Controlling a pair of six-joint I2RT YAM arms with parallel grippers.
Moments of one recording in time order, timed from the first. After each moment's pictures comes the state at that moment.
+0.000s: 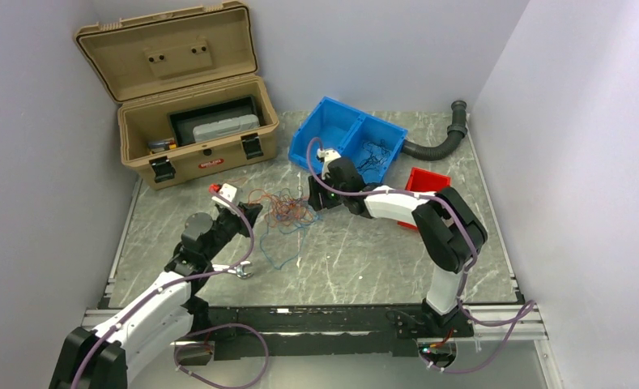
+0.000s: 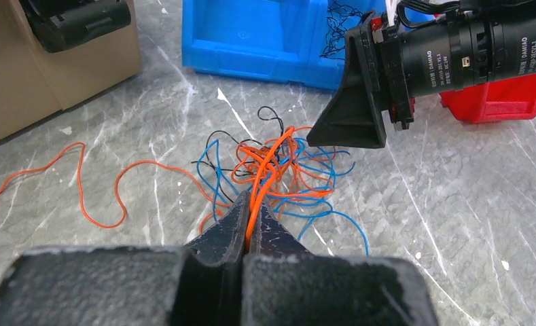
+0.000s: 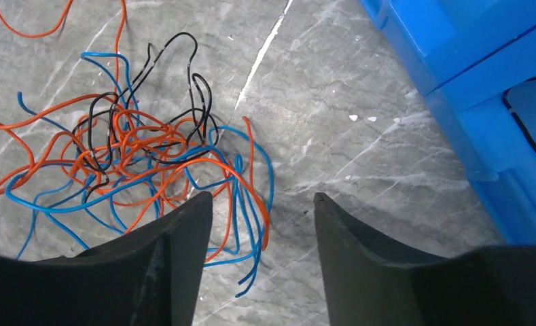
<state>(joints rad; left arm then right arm) -0.40 0.78 0.23 0.46 0.18 -0.17 0.66 1.82 1.04 0.10 -0.09 0.27</state>
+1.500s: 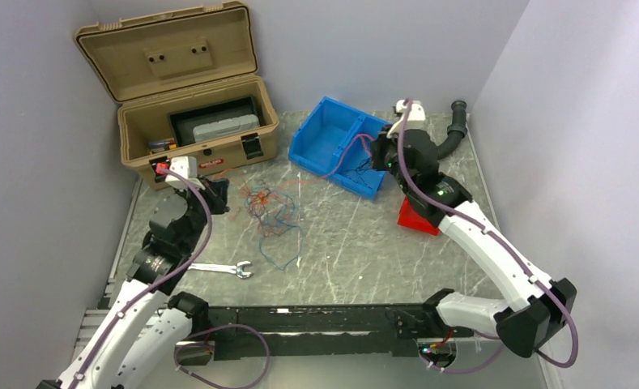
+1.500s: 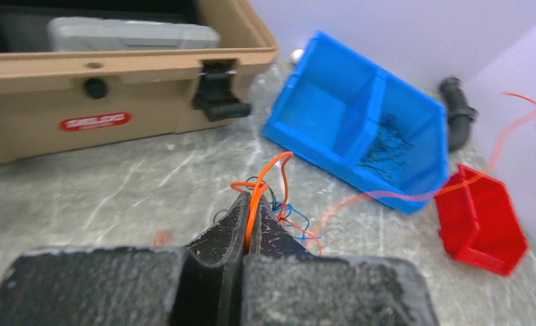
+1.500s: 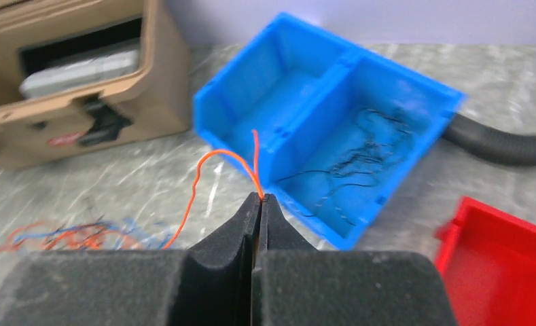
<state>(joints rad) -0.40 0.60 0.64 -0.09 -0.16 -0.37 0.59 1.17 1.16 -0.23 0.26 0.27</state>
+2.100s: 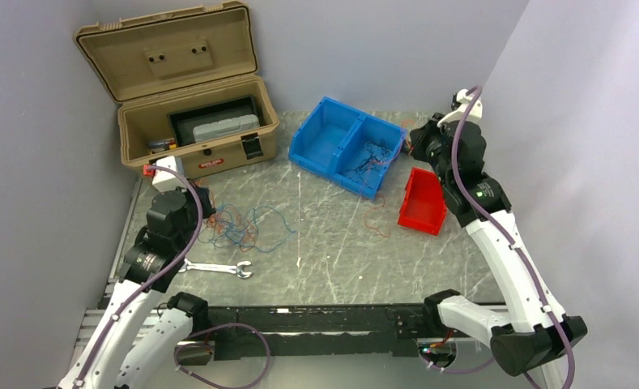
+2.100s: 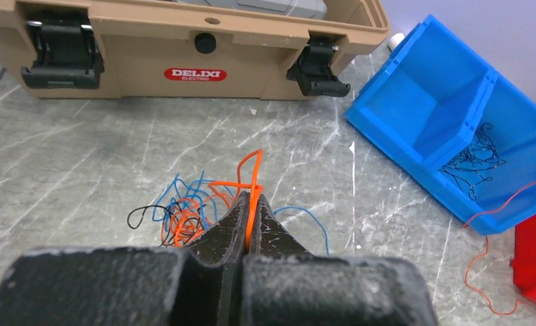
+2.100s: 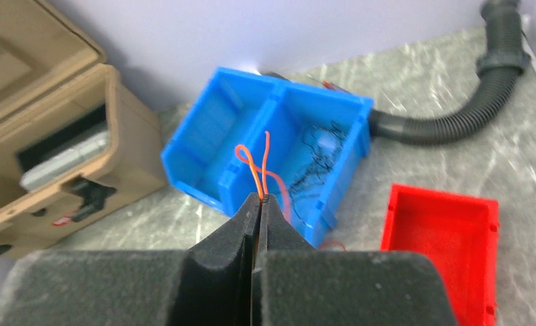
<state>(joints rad) -0.35 0.61 0.76 -0.43 -0.38 -0.44 0.31 1.05 1.21 -0.39 0.25 0.42</state>
